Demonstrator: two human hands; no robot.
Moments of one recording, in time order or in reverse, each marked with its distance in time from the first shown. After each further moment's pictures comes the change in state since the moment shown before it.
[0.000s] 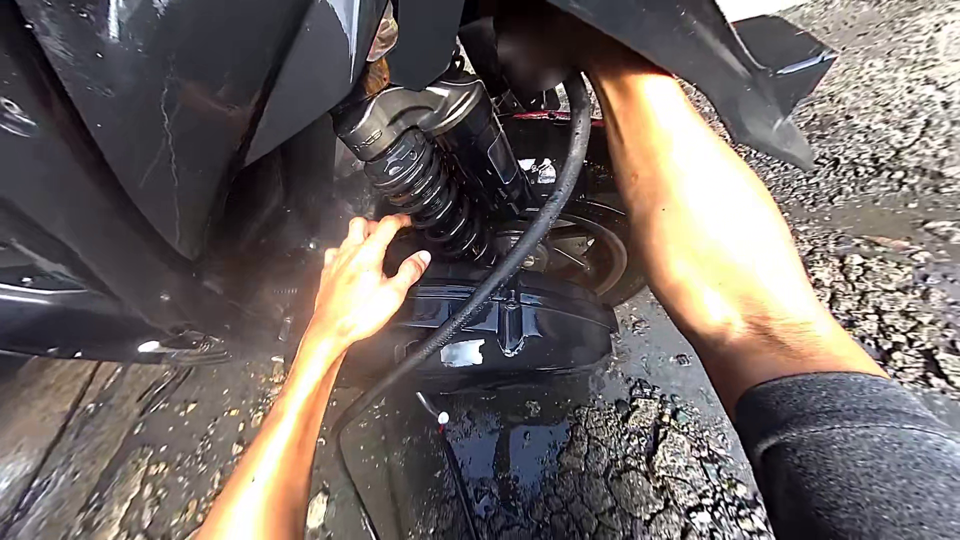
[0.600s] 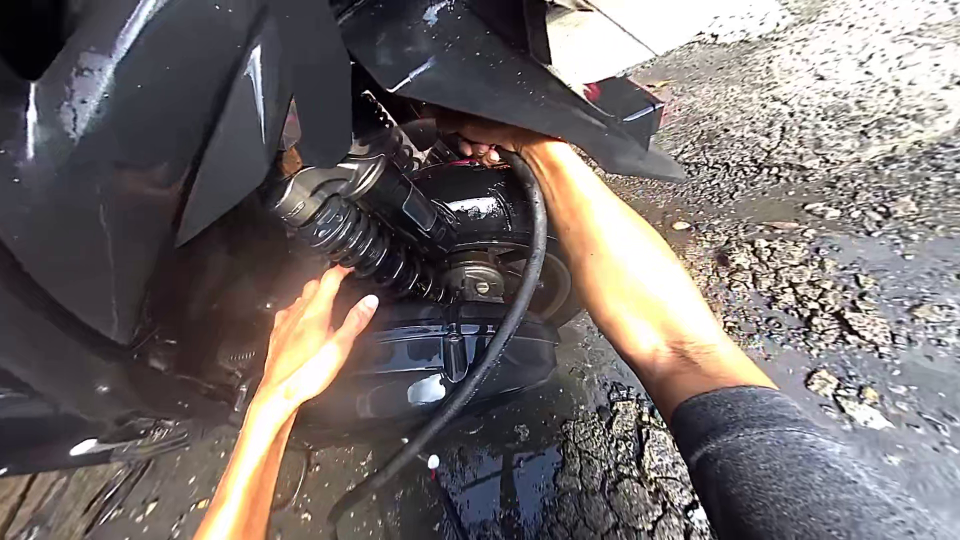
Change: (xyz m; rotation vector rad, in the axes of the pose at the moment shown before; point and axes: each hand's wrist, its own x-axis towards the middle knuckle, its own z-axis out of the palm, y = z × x) left_hand 0.007 -0.006 -0.001 0.008 -0.077 -0.066; right_hand -0.012 0.061 -0.009 0.300 -0.181 -0.044
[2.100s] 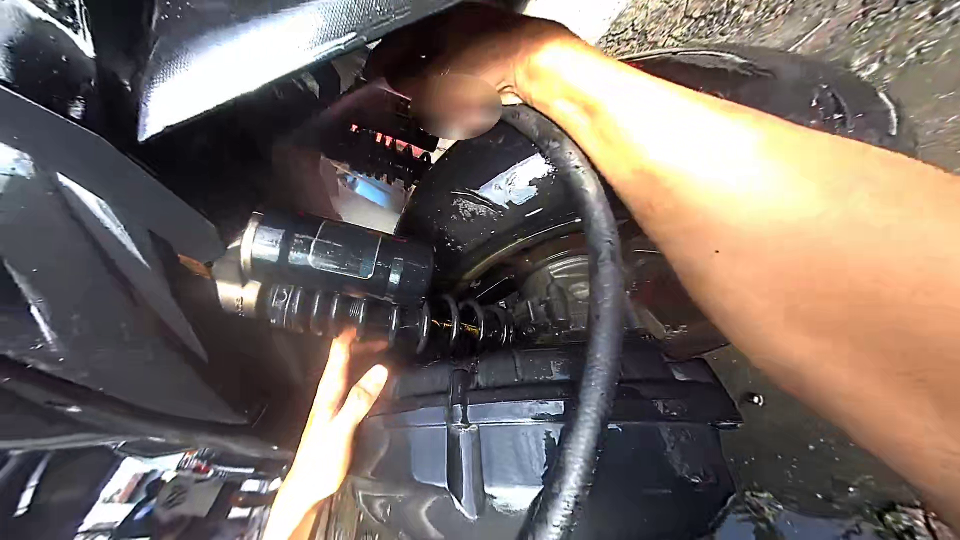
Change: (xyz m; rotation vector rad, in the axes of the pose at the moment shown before) left_hand -0.004 -0.008 -0.008 -0.269 0.026 0.084; right_hand -0.019 0.000 0.011 0.117 0.084 -0.430
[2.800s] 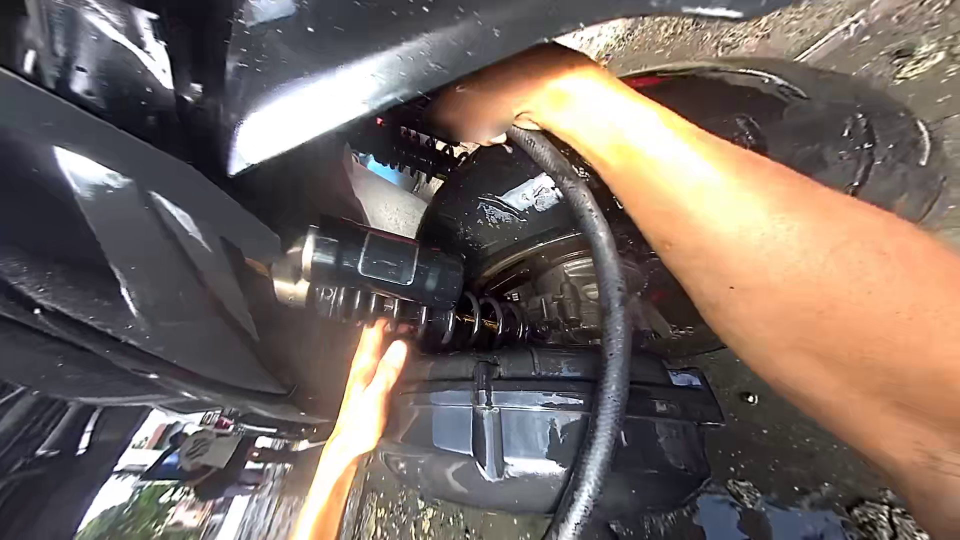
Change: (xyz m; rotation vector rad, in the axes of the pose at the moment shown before) left_hand 0.005 0.014 0.003 0.041 0.042 -0.089; right_hand -0.002 -0.005 0.008 0.201 -0.025 0.049
